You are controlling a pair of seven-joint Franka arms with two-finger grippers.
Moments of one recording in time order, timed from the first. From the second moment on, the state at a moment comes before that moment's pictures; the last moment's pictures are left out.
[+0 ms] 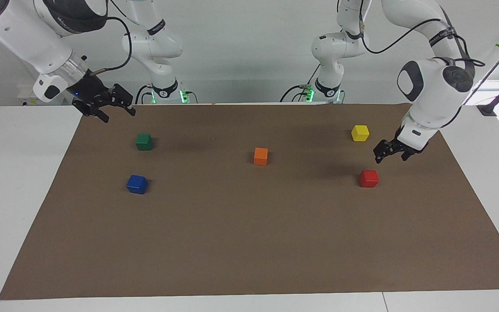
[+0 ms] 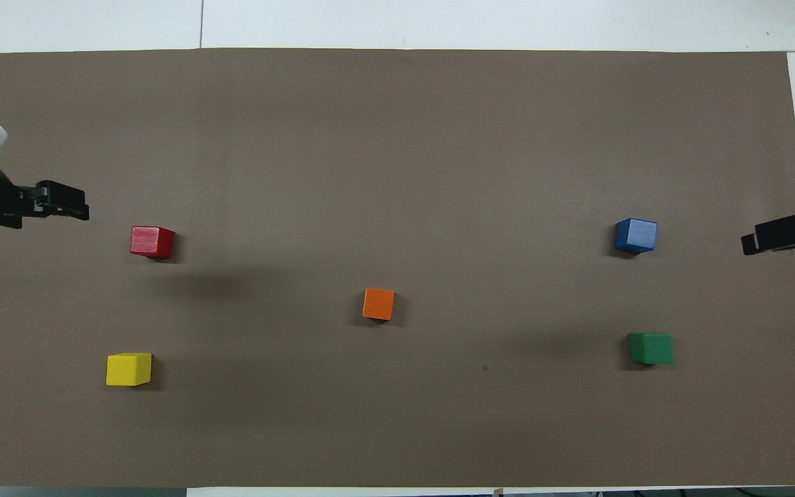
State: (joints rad) left arm 0.08 0.11 -0.10 -1.95 0.02 2.05 -0.01; right arm -0.05 -0.11 -0.09 -1.85 0.39 1.60 -0.16
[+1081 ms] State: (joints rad) left arm 0.06 0.25 -0.09 -2.09 0.04 2.31 -0.05; right arm -0.07 0.00 -0.09 -2.23 1.33 1.57 -0.74
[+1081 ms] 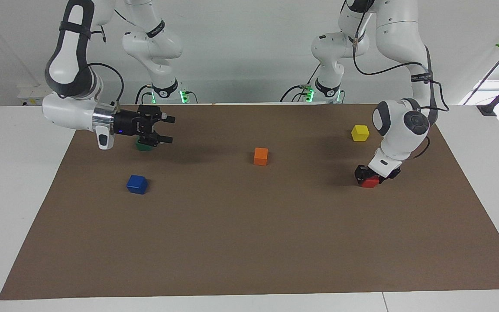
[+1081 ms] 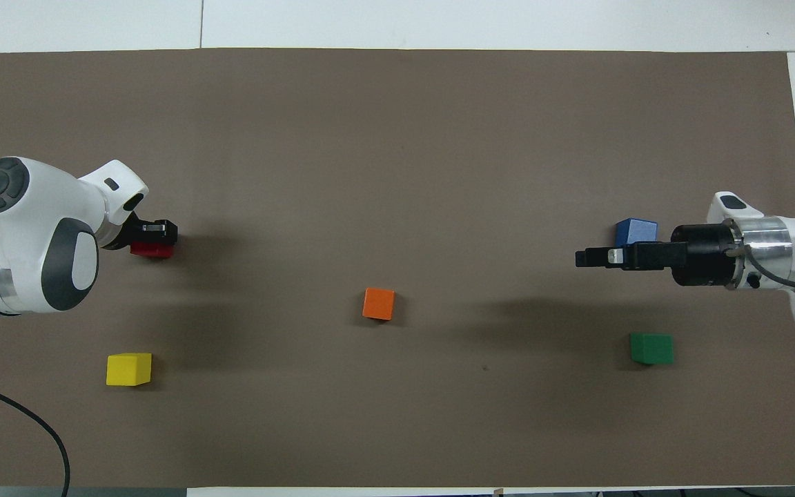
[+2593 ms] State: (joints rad) left arm -0.05 -0.07 -0.37 -1.78 -0.59 1.71 -1.75; right arm 0.31 0.26 -0.08 -2.46 2.05 1.00 -1.19
